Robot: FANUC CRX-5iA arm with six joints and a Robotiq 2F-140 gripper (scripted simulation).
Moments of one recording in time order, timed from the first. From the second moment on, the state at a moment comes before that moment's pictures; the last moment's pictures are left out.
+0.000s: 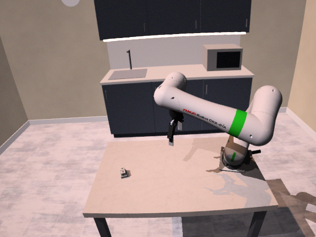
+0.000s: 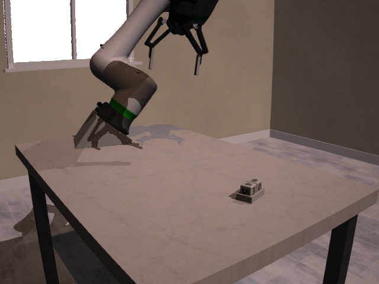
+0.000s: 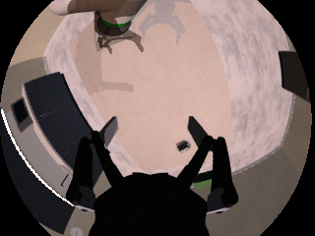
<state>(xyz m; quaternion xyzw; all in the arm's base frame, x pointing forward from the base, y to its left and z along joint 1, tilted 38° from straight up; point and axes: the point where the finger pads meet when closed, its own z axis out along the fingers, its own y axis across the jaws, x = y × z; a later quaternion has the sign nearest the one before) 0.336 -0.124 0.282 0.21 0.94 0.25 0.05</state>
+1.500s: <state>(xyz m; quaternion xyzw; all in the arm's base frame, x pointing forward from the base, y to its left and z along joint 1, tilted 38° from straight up) 0.700 -0.088 0.230 -0.12 0.94 0.29 0.14</state>
